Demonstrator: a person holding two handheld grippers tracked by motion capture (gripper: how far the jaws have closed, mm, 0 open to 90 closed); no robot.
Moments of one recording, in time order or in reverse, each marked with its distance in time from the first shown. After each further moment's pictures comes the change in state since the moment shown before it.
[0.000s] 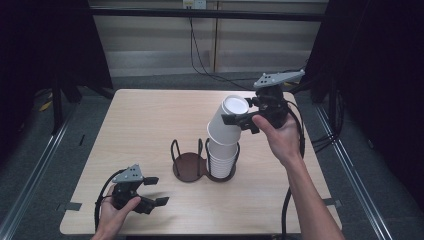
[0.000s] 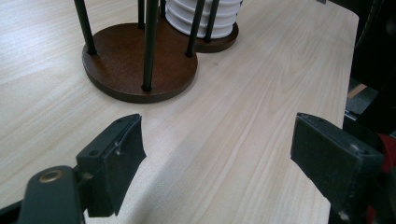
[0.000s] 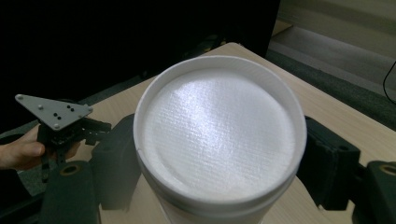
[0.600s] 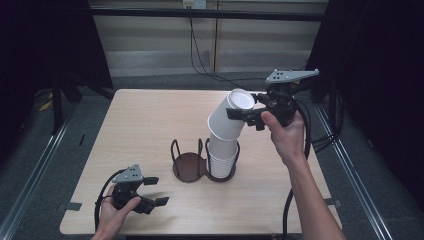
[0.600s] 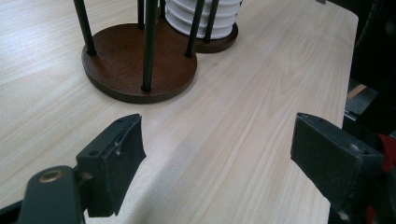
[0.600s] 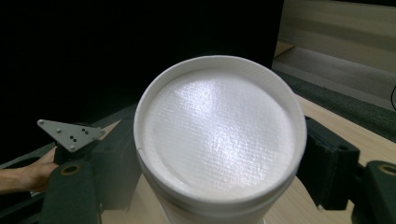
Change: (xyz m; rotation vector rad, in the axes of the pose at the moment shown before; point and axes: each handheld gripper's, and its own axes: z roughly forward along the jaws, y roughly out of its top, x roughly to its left) left arm 0.000 0.000 0.000 -0.003 0.000 -0.001; right arm -0.003 0.000 -0.015 -0.106 0.026 0.041
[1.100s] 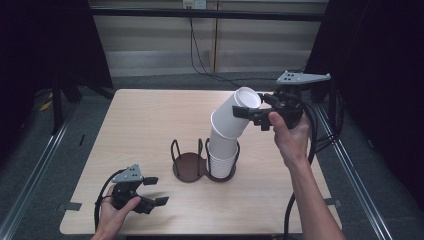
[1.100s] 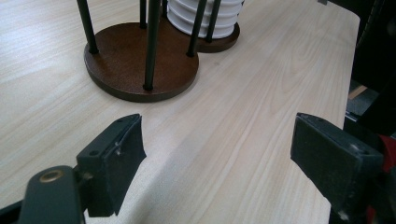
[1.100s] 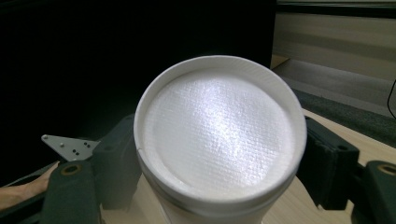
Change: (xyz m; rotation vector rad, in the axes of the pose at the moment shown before) left arm 0.000 0.000 0.000 0.000 0.001 -0.007; right arm -0.004 -0.008 -0.013 -0.078 -0.009 0.041
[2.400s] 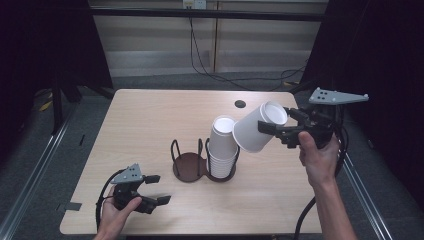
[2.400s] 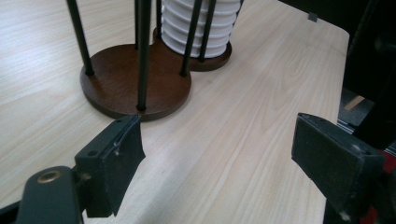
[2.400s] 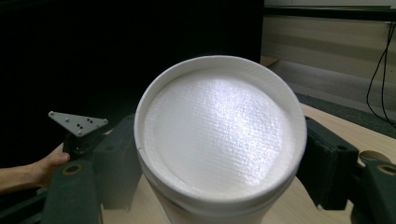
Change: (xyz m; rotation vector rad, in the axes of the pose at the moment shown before) left arm -0.010 0.006 -0.001 -0.071 -0.010 0.020; right arm 0.008 -0.028 -0.060 -0.021 -0.040 -0.007
